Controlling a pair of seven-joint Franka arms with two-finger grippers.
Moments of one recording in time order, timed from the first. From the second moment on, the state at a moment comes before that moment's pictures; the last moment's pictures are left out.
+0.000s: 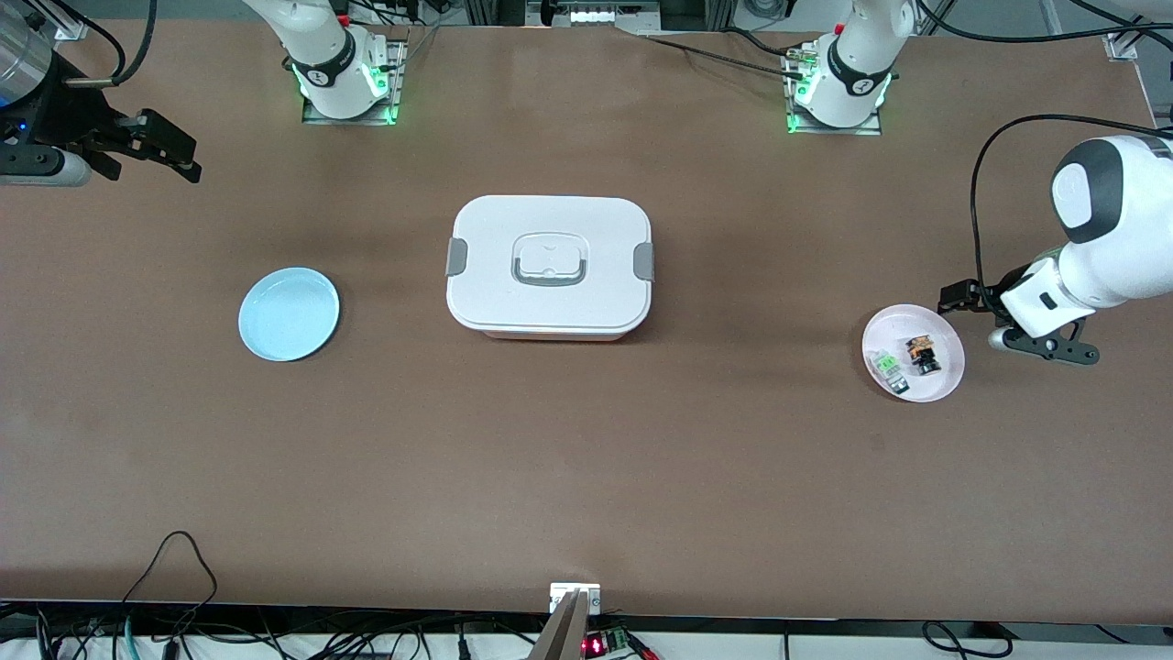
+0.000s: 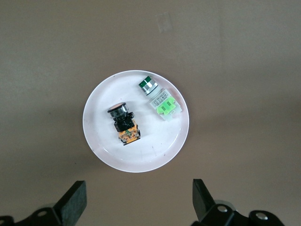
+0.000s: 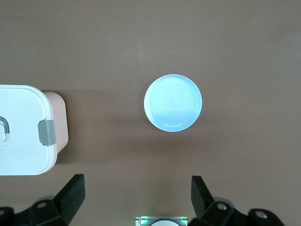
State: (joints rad) left arm 0.26 0.20 -0.13 -1.98 -0.01 2.06 0.29; right arm -0.05 -0.12 0.13 -1.68 0.02 1.52 0.10
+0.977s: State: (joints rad) left arm 0.26 0.33 -0.11 -1.99 0.00 2.22 1.16; right arm -0.05 -0.12 0.13 -1.68 0.02 1.52 0.10
